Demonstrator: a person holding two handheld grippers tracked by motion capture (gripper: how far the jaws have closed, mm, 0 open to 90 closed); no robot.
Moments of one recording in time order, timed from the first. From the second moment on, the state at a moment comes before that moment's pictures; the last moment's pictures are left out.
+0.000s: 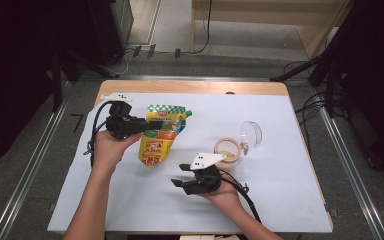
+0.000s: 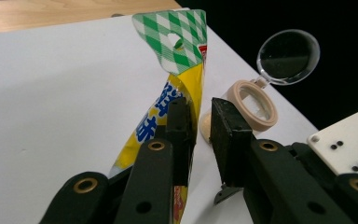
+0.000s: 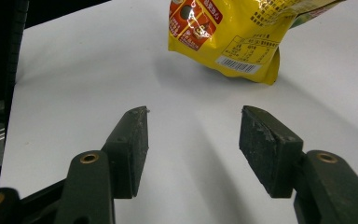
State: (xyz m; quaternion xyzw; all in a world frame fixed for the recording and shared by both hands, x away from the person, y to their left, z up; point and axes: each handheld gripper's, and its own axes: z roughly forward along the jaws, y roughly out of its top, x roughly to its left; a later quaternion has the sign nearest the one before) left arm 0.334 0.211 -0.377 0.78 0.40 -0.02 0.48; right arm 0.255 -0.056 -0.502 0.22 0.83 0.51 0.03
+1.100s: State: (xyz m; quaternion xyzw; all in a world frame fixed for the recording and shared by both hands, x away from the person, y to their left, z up) left arm 0.314 0.249 -0.364 0.78 0.41 -0.01 0.48; right arm 0.253 -0.047 -0.492 0.20 0.84 0.50 0.02
